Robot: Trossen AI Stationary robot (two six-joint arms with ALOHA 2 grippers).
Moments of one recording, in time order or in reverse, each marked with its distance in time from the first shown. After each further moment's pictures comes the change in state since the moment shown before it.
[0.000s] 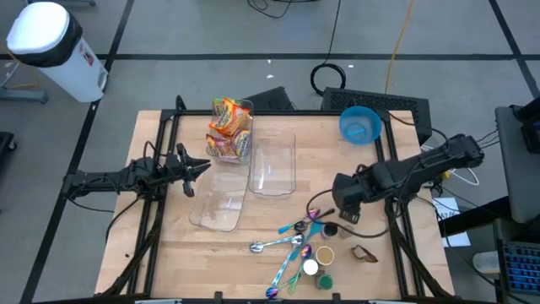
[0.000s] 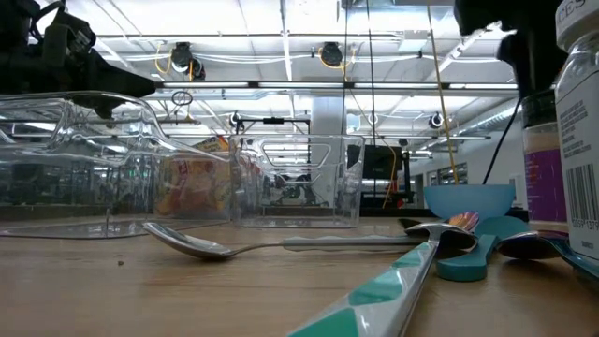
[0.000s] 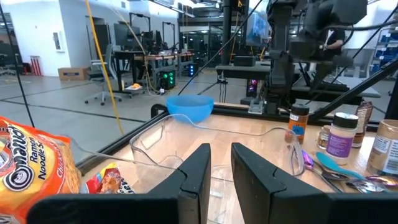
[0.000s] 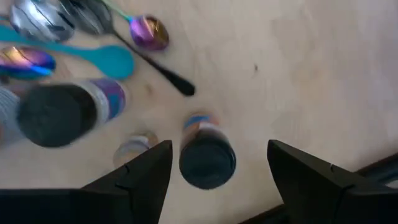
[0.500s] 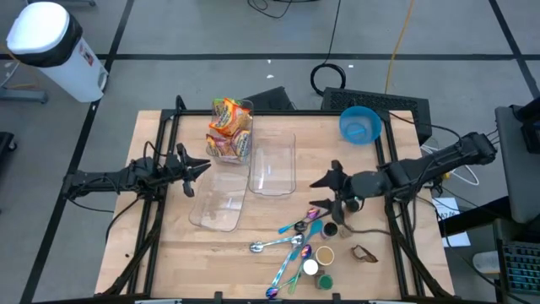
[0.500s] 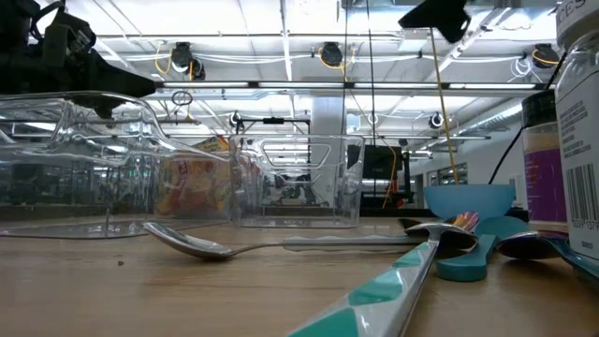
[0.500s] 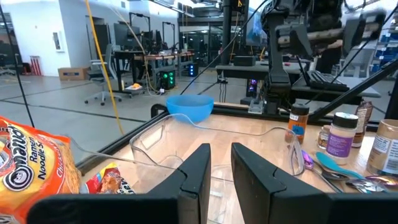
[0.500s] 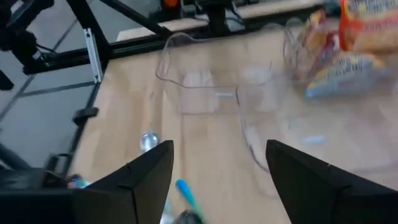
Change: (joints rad) left arm 0.000 0.000 0.000 0.000 0.000 0.000; right arm 0.001 -0.221 -0.234 0.983 0.184 -0.388
